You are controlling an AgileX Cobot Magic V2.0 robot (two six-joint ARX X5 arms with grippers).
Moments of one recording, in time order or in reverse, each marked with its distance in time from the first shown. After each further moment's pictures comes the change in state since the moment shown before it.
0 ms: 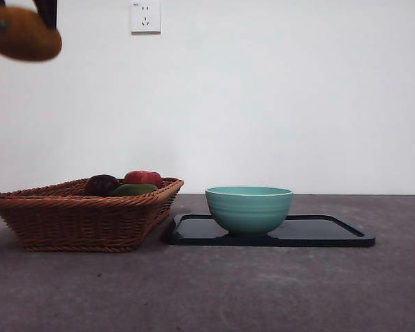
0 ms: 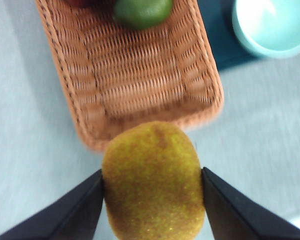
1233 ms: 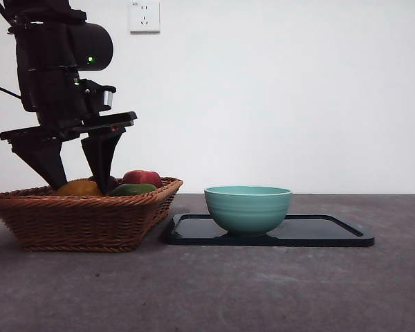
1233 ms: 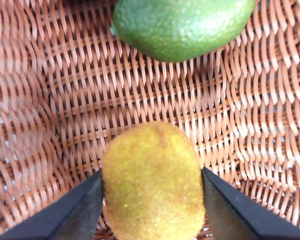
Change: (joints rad) left arm 0.056 0.399 -0.220 0.497 0.033 -0.050; right arm 0.000 0.000 0.000 0.000 -0.043 0.010
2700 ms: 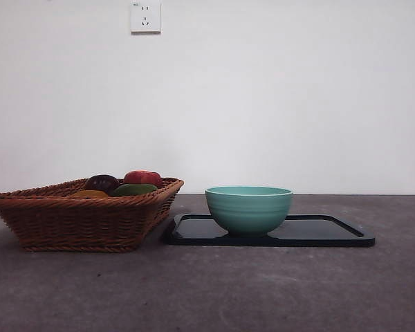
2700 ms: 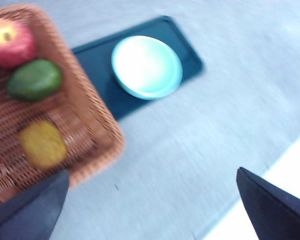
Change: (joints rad) left arm -0.108 -0.628 0.103 -0.328 0.291 0.162; right arm 0.000 0.000 0.000 0.084 0.077 -0.003
